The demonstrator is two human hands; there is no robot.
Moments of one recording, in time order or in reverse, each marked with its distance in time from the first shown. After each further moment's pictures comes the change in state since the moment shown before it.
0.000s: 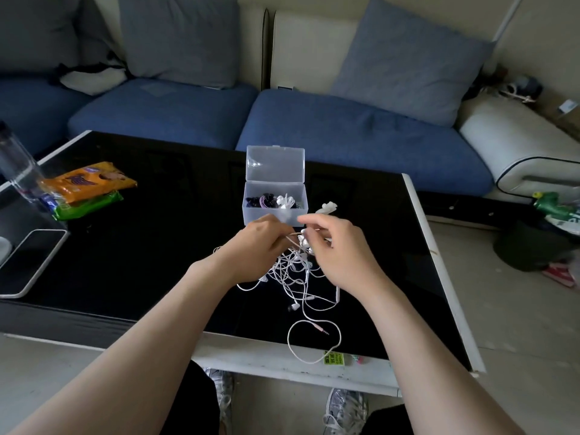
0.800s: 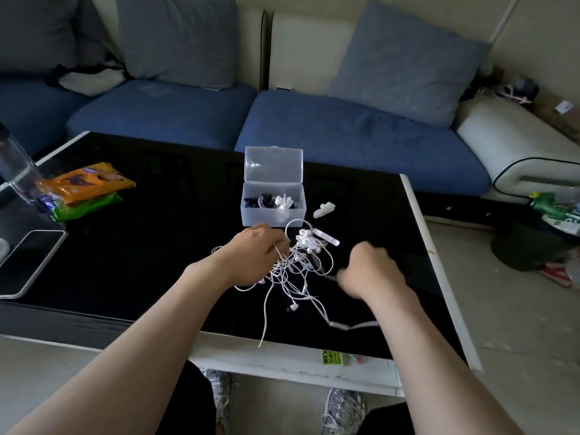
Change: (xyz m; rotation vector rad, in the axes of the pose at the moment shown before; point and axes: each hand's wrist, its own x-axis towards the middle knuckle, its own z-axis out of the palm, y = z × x) left_hand -0.007 0.003 -0.002 0.047 -0.104 -0.108; right_hand -0.019 0.001 -0.025 -0.588 -0.203 0.604
